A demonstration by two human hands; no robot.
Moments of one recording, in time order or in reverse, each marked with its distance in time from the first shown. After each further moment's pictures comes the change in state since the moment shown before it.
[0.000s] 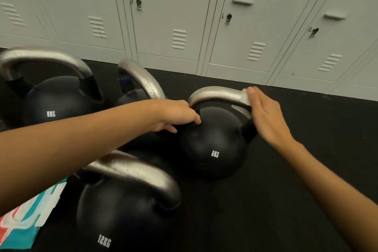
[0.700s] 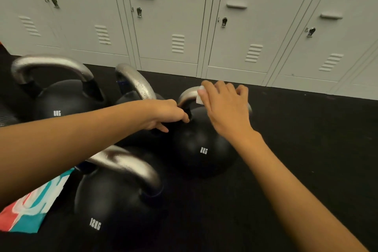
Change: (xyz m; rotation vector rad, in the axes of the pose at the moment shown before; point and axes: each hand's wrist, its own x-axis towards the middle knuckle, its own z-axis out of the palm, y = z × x) left_hand -0.006 0.009 0.009 -0.009 0.100 -0.080; right_hand 0.008 -0.028 0.034 -0.722 0.063 -0.300
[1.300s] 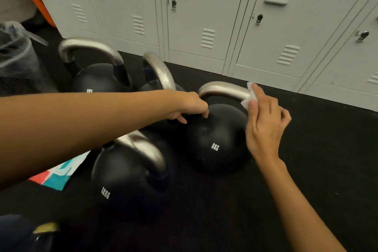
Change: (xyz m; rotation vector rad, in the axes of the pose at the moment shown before) left_hand -0.013 0.016 0.016 -0.040 0.121 -0.048; right_hand -0.043 0.041 0.035 0.551 0.288 0.210
